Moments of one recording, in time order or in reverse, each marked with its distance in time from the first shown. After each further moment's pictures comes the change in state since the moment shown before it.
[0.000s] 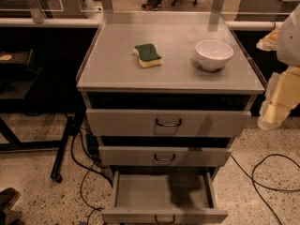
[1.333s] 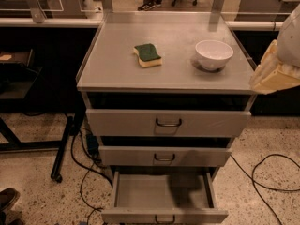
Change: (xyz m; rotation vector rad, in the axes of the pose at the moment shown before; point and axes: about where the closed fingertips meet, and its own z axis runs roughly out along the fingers) arm 0.000 0.000 0.000 0.000 0.000 0.000
